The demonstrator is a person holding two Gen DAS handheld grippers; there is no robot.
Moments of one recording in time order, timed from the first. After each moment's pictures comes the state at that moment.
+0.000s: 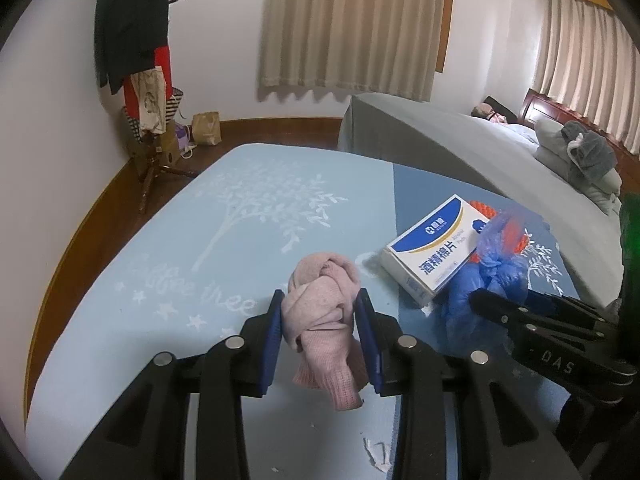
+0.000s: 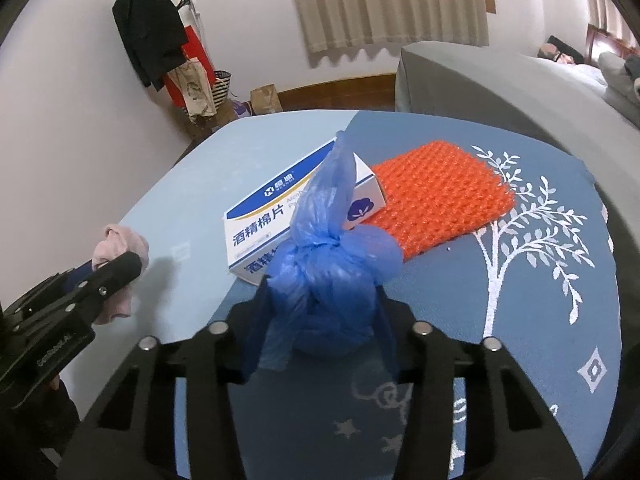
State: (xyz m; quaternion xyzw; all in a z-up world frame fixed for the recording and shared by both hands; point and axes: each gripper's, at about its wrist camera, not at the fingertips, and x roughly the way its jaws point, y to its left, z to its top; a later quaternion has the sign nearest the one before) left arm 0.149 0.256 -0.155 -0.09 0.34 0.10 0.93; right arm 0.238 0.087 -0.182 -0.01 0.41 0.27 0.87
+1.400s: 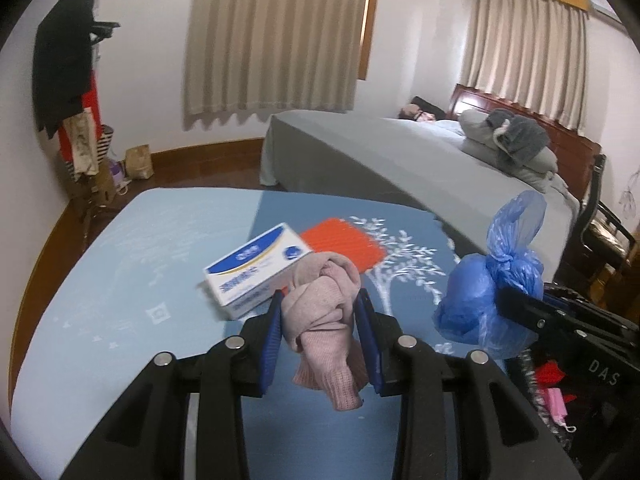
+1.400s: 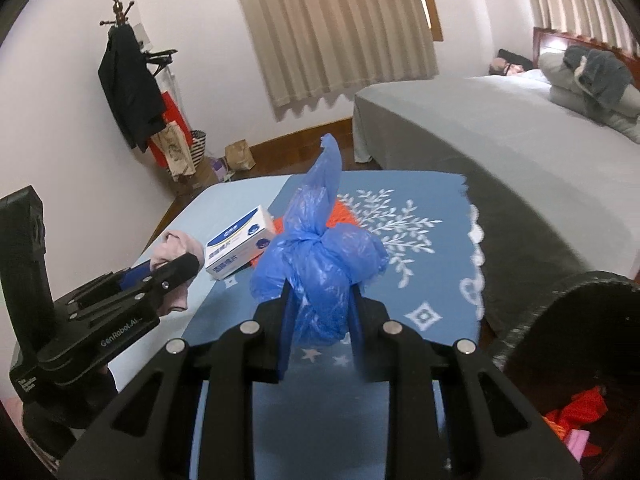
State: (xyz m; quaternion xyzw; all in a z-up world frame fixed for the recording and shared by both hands) left arm 0.148 0.143 -0.107 -0.05 0.31 -0.02 0.95; right arm 0.167 -0.065 -0.107 0.05 0.34 0.22 0.91
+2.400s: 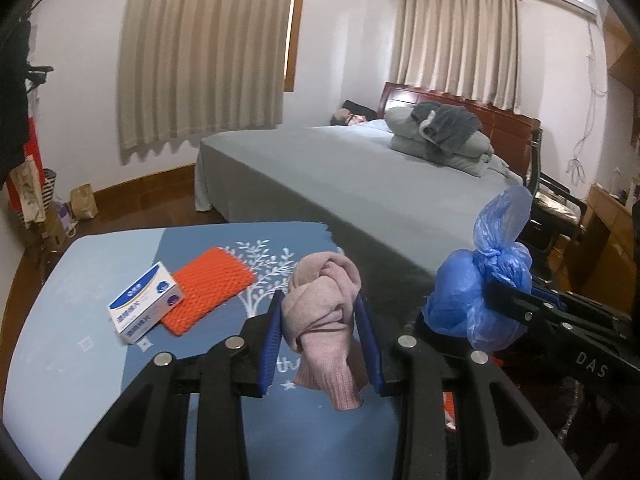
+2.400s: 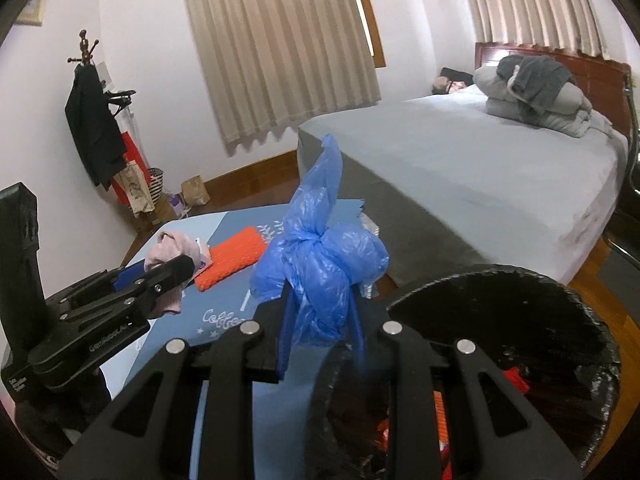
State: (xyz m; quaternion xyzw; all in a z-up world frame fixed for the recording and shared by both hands) left arm 0.131 0.028 -0.072 -0.01 0.28 -0.13 0.95; right arm 0.111 -0.176 -0.072 0.07 0.30 0.13 0.94
